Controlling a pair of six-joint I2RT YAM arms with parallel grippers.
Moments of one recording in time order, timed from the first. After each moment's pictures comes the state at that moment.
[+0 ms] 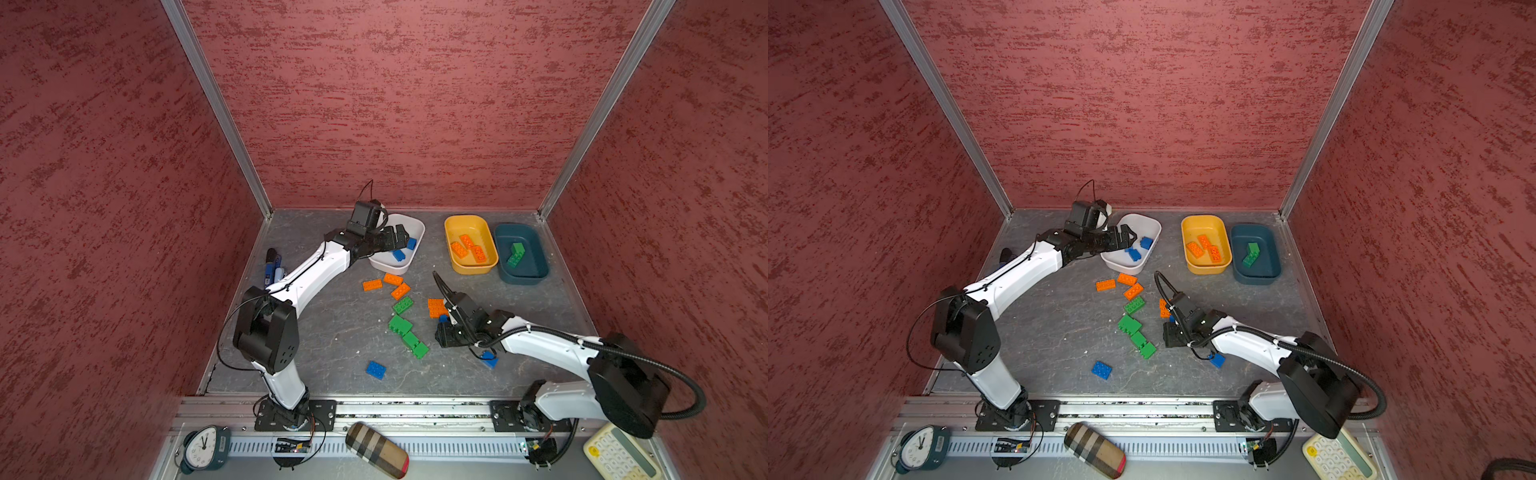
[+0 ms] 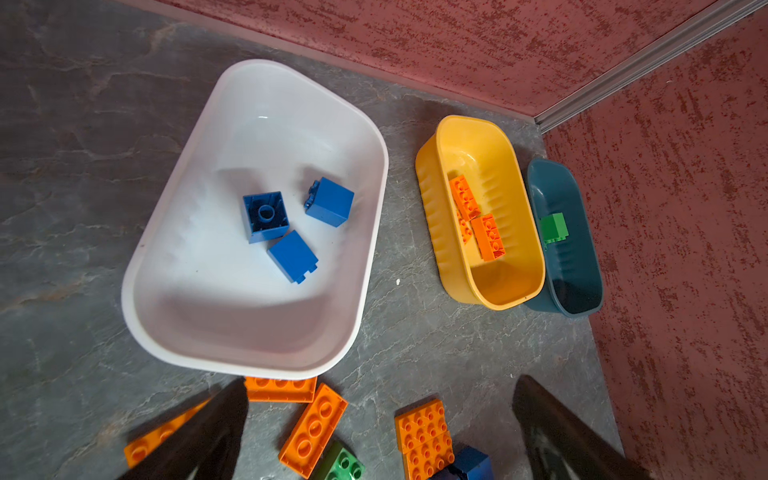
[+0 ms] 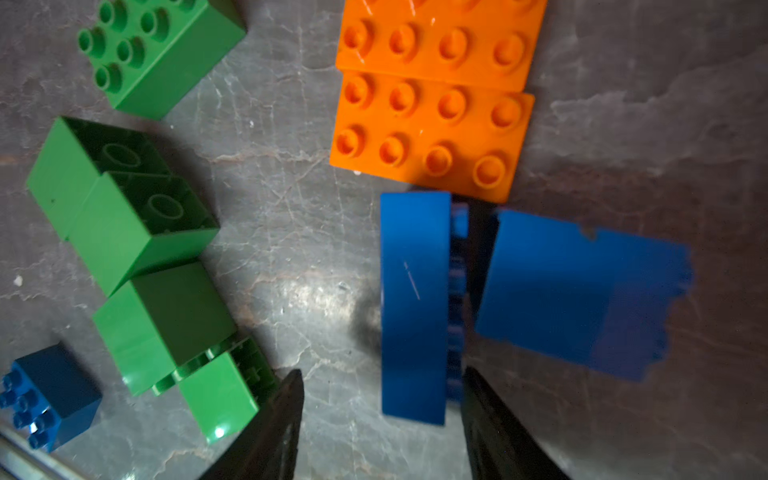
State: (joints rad) left arm -0.45 1.70 1.44 -0.45 0.18 -0.56; right arm 0.75 1.37 0.63 -0.37 -0.04 0.62
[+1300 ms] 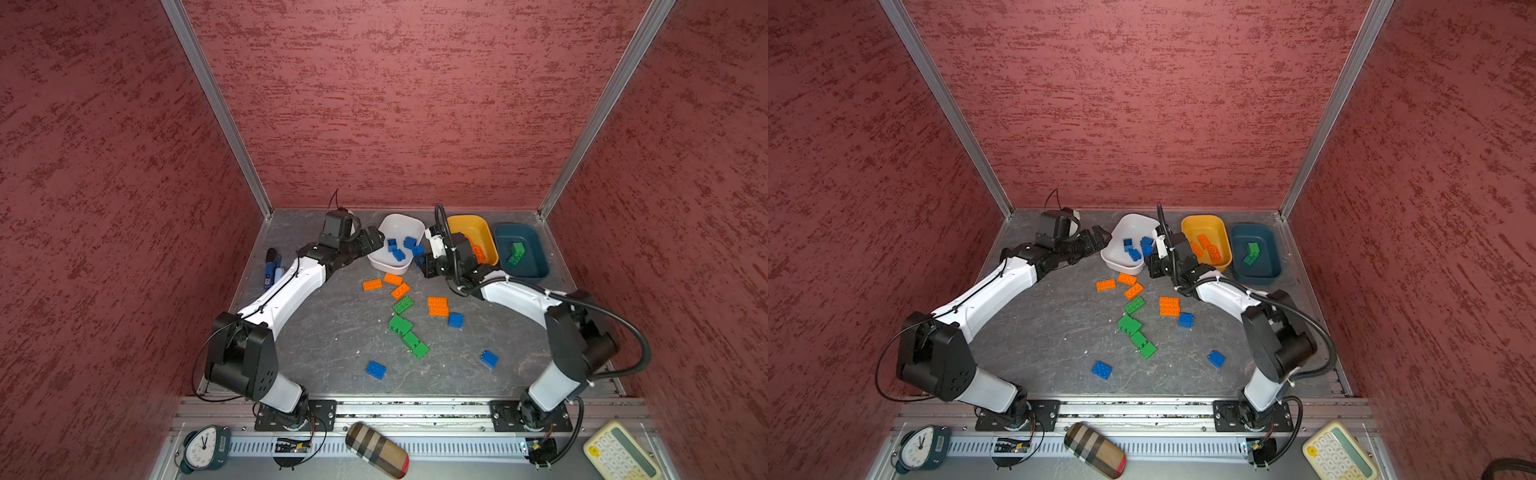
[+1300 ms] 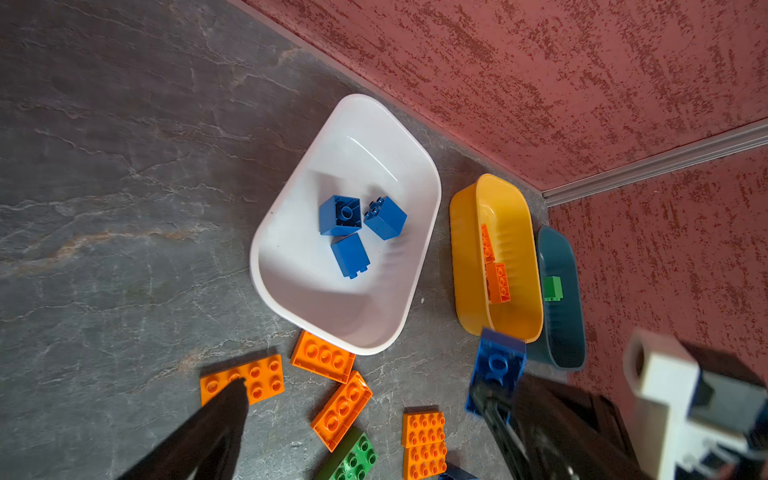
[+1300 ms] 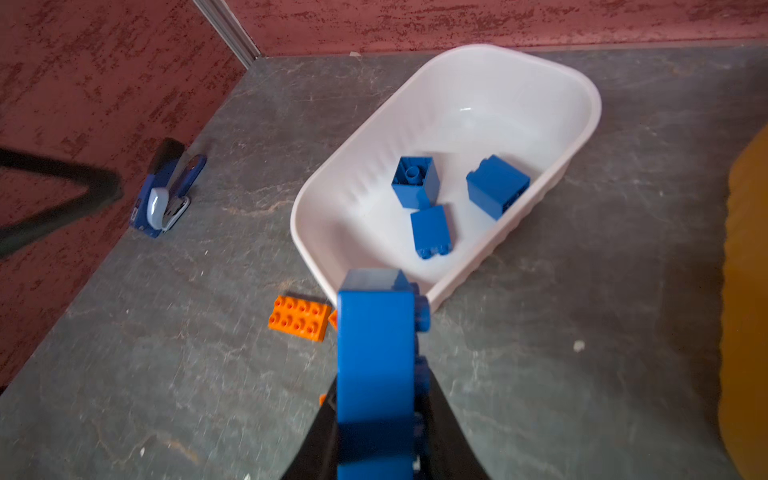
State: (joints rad) left arm -0.34 1.51 1.21 -0.36 0.17 -0.71; right arm 0.51 1.77 1.17 0.05 -0.21 0.33
